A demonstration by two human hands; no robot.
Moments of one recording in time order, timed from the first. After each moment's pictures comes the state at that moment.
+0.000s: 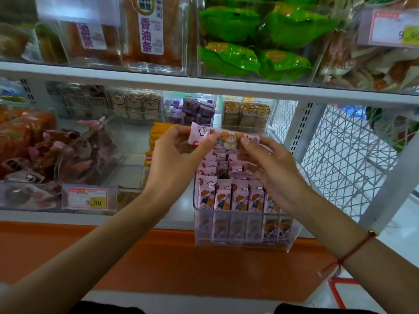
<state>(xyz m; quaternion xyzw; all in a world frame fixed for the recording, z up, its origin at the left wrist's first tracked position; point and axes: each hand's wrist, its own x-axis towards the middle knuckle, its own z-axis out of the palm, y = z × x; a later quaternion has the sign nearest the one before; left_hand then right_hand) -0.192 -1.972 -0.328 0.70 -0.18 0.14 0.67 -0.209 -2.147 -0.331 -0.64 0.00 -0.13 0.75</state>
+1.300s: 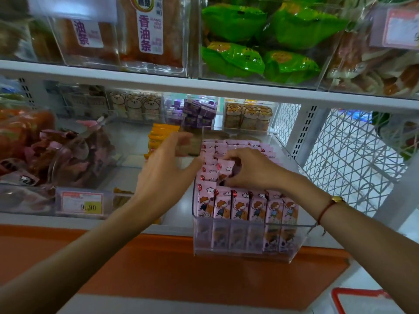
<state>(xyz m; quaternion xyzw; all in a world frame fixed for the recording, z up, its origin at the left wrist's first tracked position) -0.169 -1.959 -0.347 0.85 -0.16 0.18 0.47 -0.150 -2.154 -0.335 -0.97 -0.11 -0.04 0.20</state>
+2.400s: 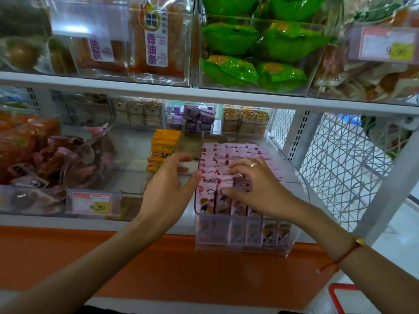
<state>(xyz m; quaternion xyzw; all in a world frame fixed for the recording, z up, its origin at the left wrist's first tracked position) -0.192 -1.954 -0.362 0.84 -0.15 0.14 0.49 -0.202 -2.155 -0.350 -0.96 -0.14 -0.13 0.22</state>
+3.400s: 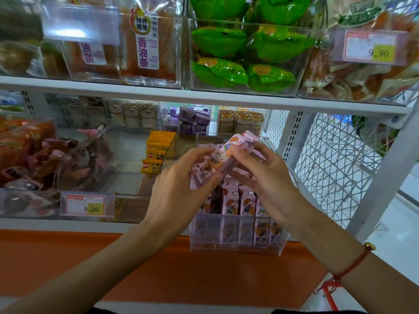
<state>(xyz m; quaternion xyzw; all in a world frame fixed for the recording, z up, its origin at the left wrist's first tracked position) -0.216 -1.973 -0.347 0.82 -0.27 0.22 0.46 -0.232 -2.137 -0.322 -0.63 -0.02 -0.12 0.76</state>
